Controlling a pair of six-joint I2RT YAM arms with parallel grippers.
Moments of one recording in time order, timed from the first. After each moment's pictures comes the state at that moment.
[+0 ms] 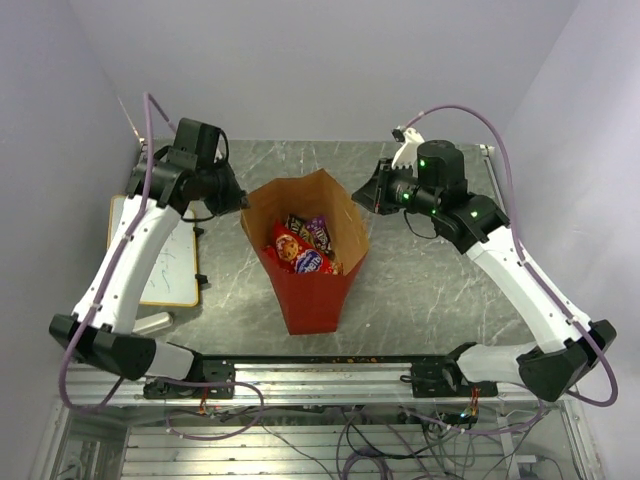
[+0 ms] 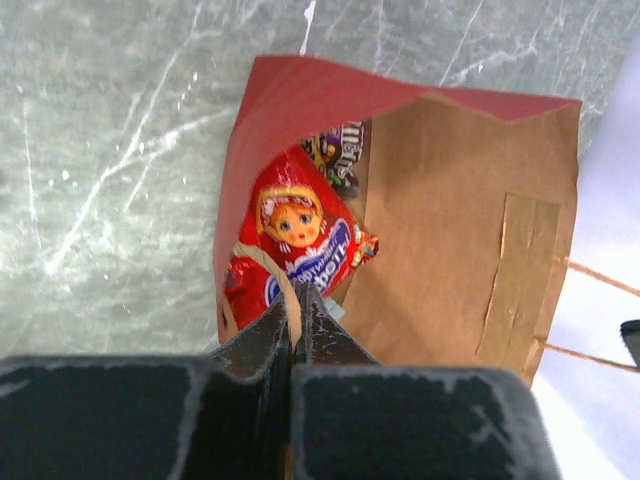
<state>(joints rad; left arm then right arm) -0.33 1.35 1.63 -1.12 0.05 -0.79 0.56 1.26 1.40 -0.54 -0.21 0.42</state>
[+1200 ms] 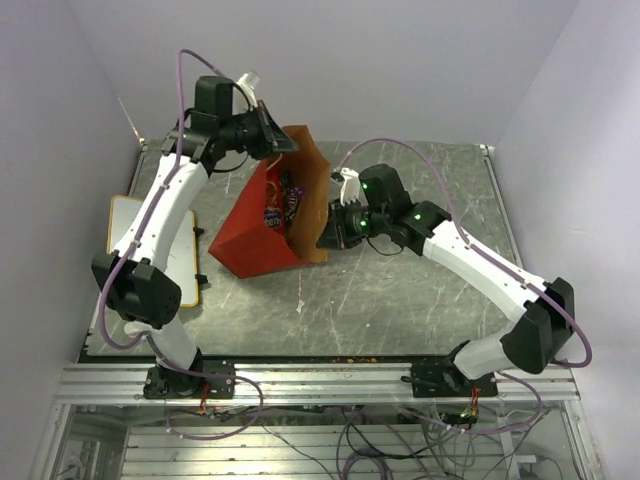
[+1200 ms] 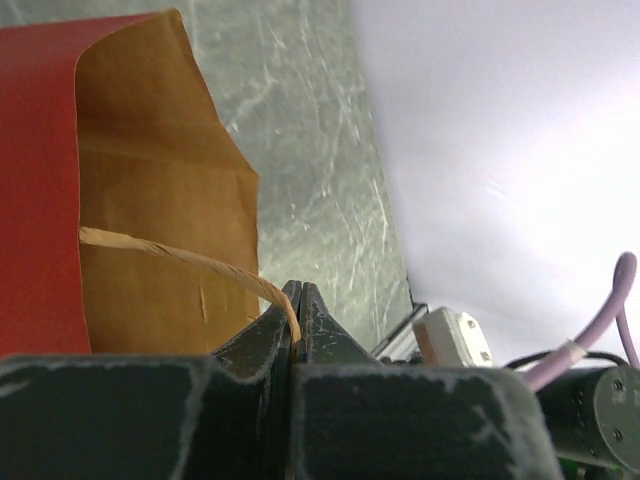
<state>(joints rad) -0.27 1.72 1.88 -0.63 0.55 -0.68 0.71 1.46 1.31 -0.50 -0.43 0.36</state>
